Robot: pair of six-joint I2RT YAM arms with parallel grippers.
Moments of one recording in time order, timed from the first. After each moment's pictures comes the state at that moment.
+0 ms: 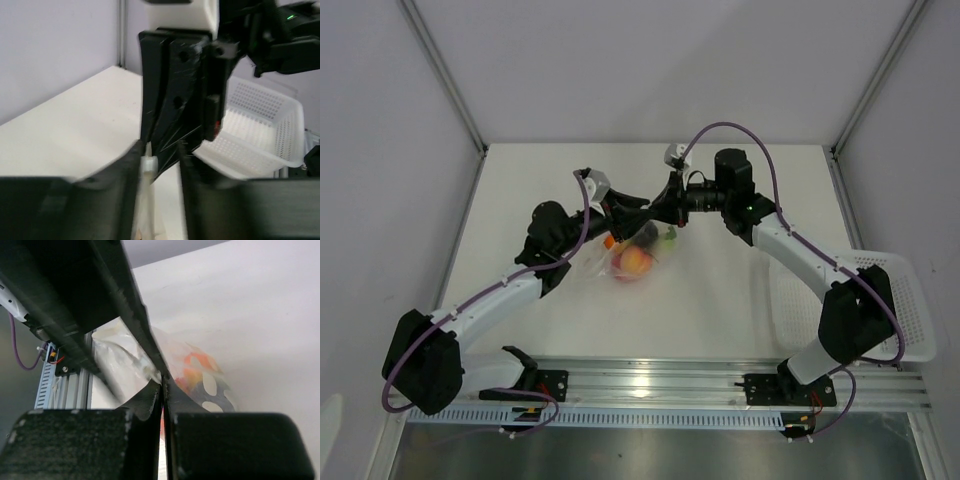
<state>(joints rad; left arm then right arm) -0.56 1.21 0.76 0.63 0.51 -0.24 0.52 1.54 1.25 0.07 -0.96 0.00</state>
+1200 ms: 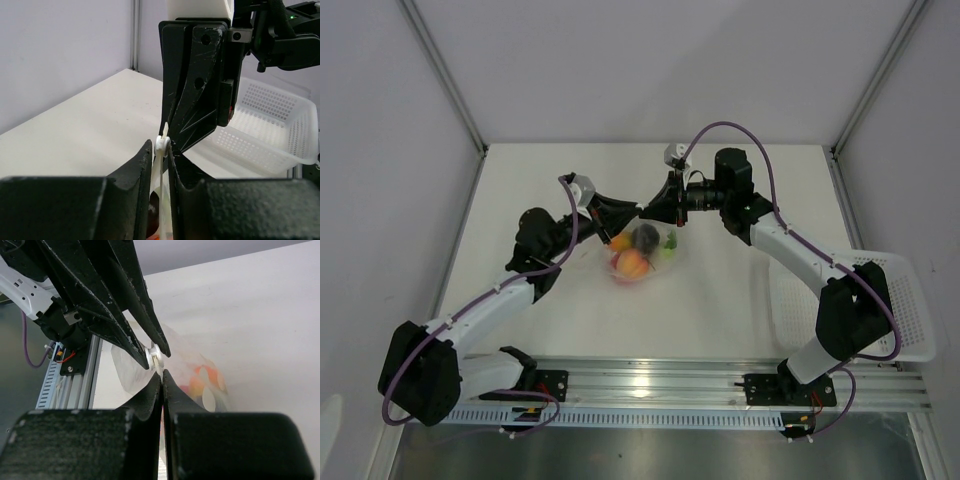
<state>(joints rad) -0.48 1.15 0.69 0.68 0.54 -0.22 0.51 1.58 1.24 0.17 -1.04 0.02</state>
